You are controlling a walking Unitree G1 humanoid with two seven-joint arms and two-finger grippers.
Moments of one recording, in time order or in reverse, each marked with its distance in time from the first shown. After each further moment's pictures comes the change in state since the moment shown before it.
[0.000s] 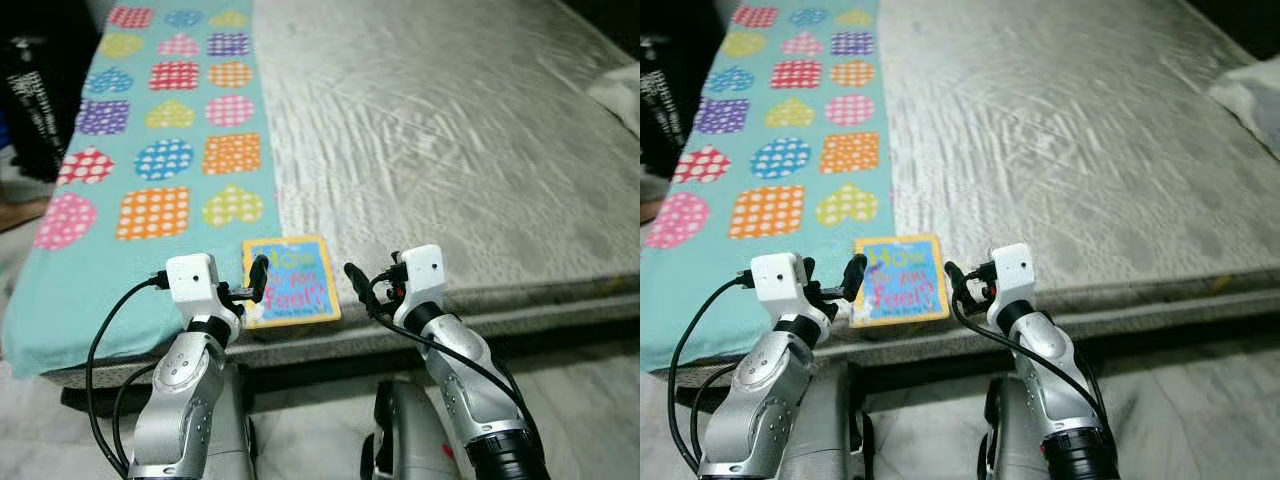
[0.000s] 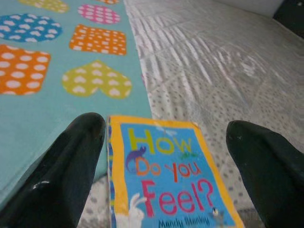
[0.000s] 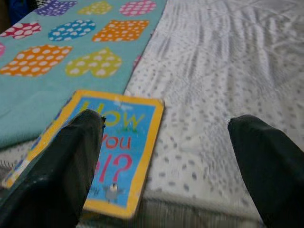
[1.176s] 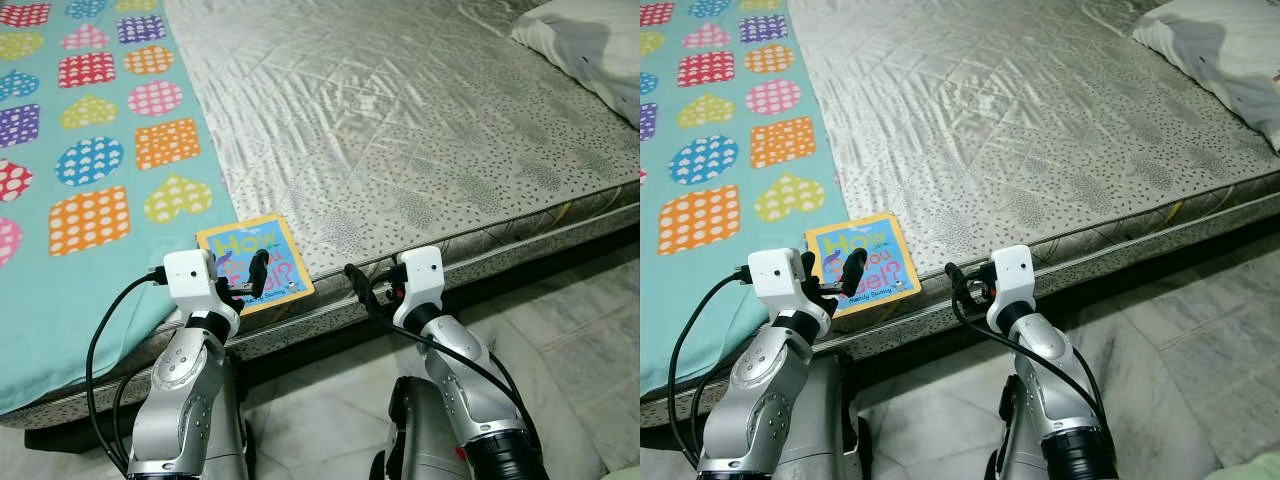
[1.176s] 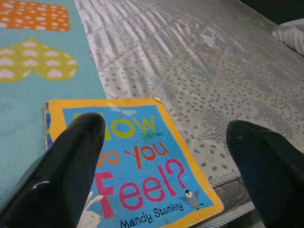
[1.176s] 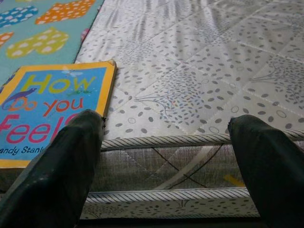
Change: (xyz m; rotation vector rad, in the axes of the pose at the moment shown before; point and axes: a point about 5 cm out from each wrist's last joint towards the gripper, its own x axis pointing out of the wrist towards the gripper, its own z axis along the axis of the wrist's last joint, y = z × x) left arm 0.003 -0.001 0.005 -0.014 -0.028 -0.019; right arm 0.001 -0.002 -0.002 0.003 0.006 -0.011
